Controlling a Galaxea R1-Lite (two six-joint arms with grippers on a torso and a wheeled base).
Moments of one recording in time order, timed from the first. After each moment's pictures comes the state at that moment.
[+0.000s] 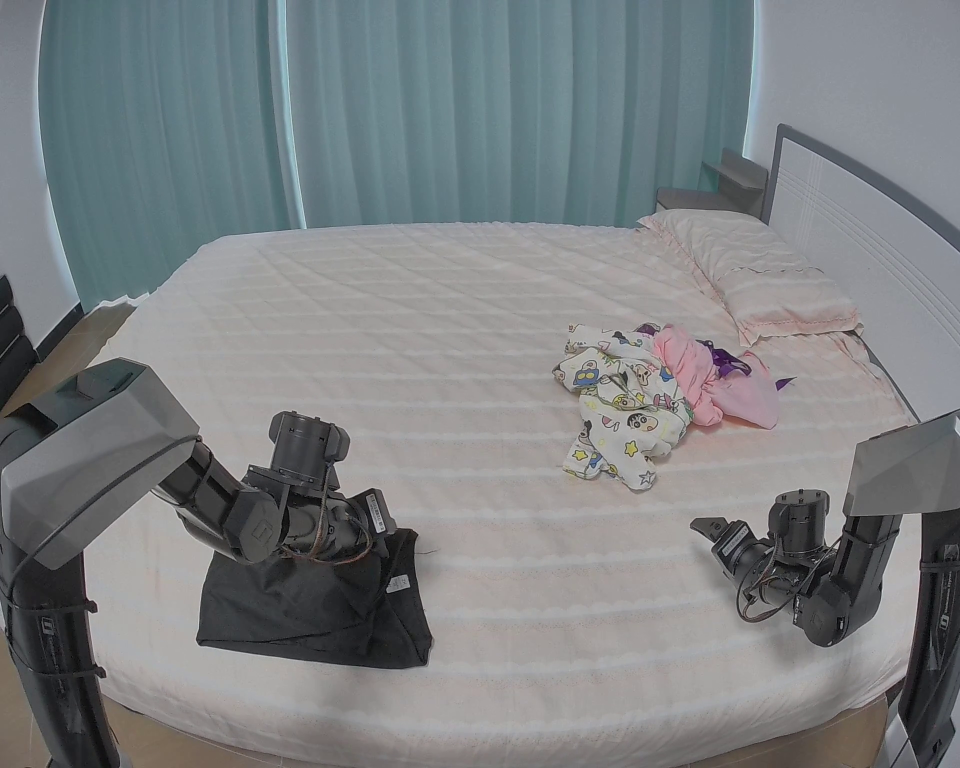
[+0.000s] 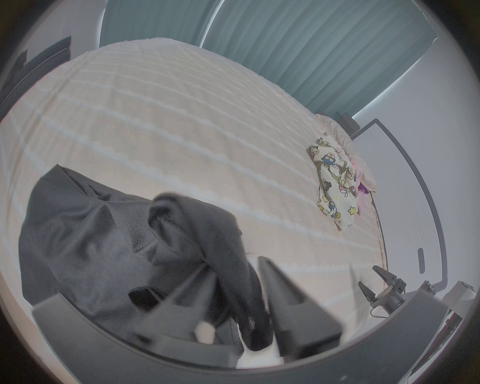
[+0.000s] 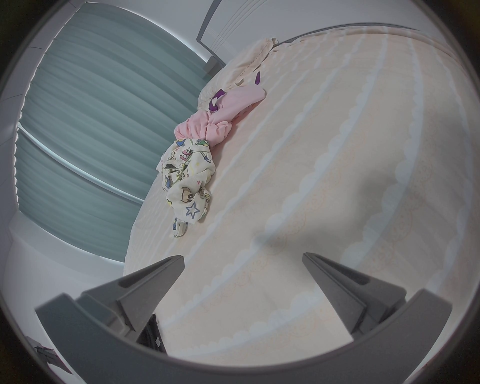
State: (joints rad) left arm -0.33 2.21 -1.02 -0.41 -0.10 -0.63; right arm 0.18 2.32 -0.43 -1.34 -0.04 0.98
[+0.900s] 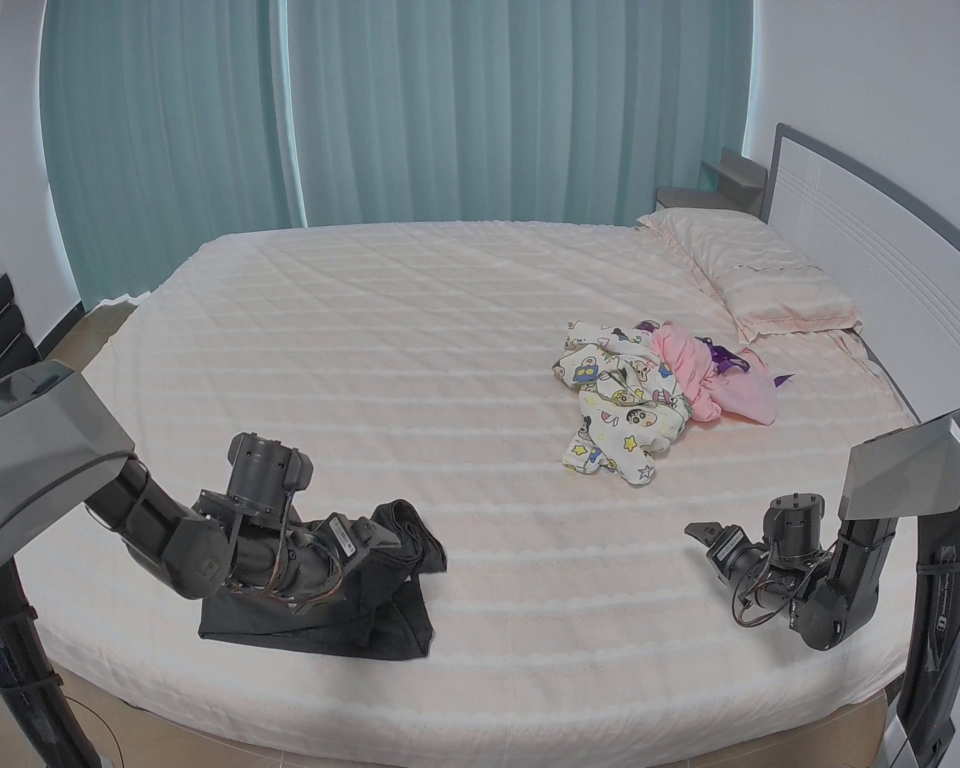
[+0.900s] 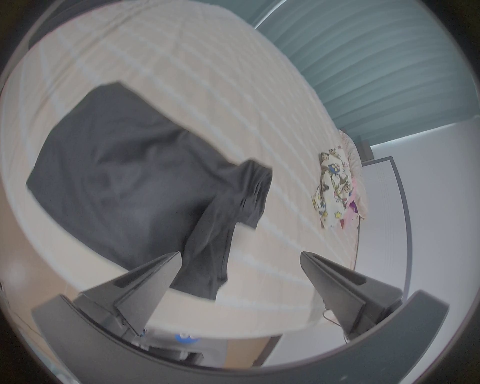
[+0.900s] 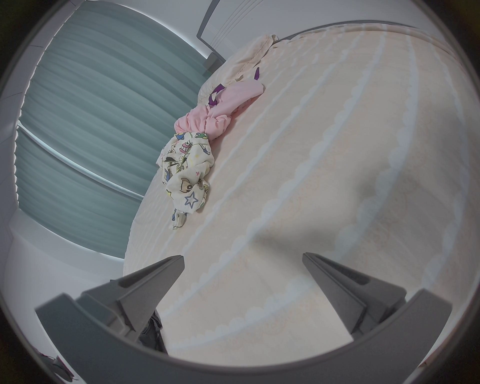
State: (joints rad) left arm -0.34 2.02 -0.77 -0.41 -0.19 -0.97; right arm 0.20 2.33 -0.43 -1.34 -0.04 0.99
